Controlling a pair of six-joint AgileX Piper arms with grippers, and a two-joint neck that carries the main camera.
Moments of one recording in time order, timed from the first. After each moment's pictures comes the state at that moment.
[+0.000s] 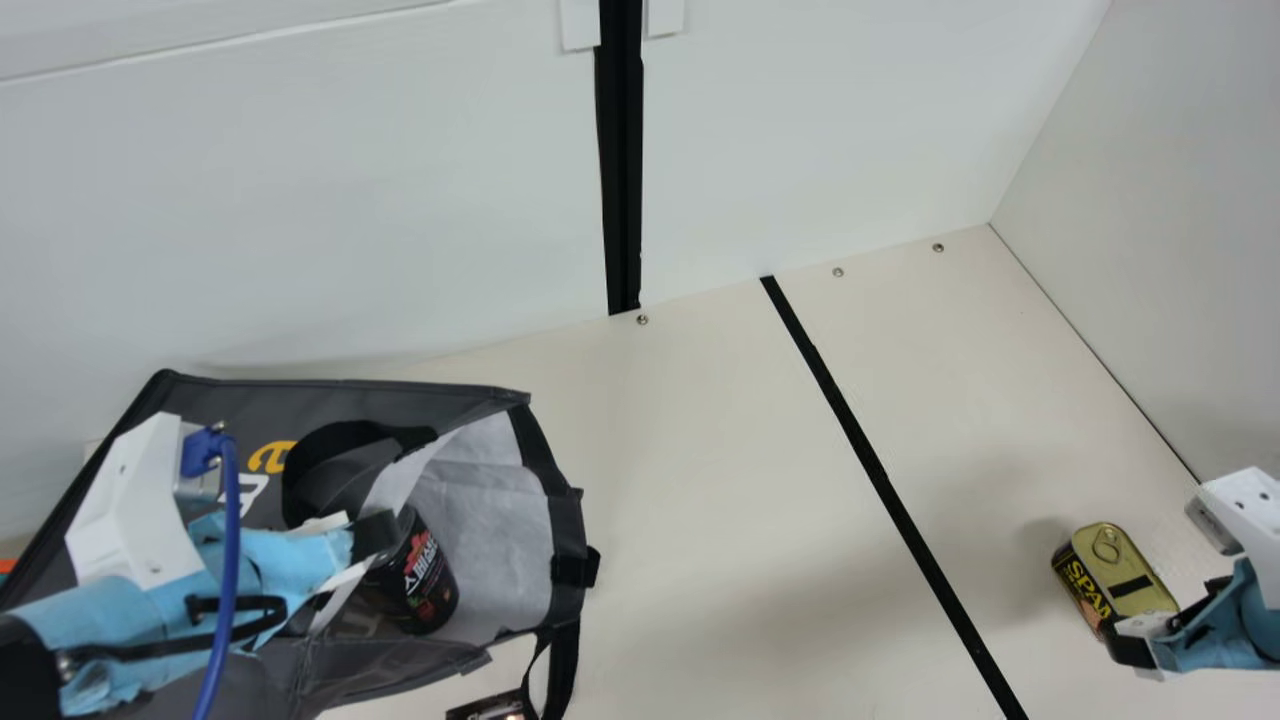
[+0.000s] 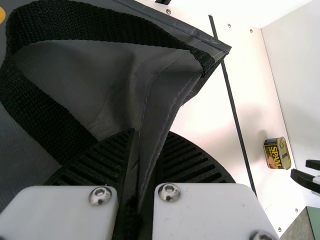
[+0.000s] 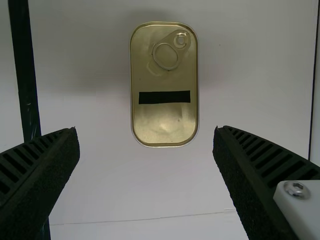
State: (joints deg) left arm -22.6 81.2 -72.4 -33.5 48.4 -3.3; right arm -72.6 80.3 -54.9 18.9 58.8 -80.4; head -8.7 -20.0
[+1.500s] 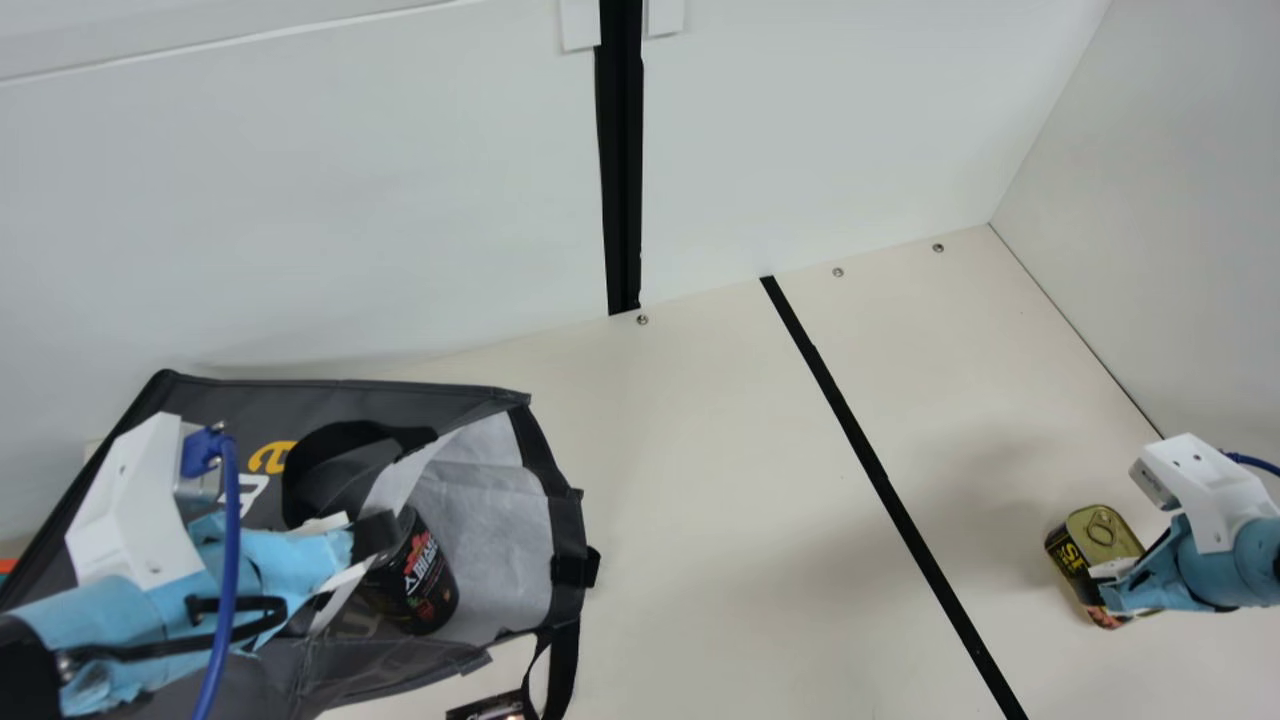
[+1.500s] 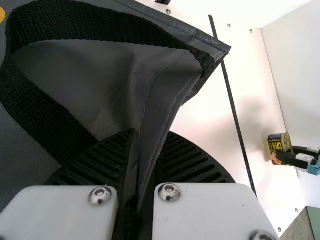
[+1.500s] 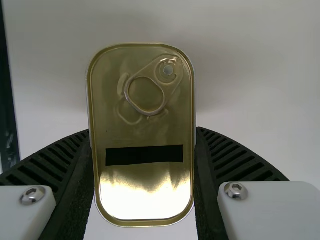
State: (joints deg) left arm -22.6 81.2 -72.4 -33.5 48.4 -3.3; right arm -64.1 90.6 -57.7 20.2 53.2 -74.5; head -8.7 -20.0
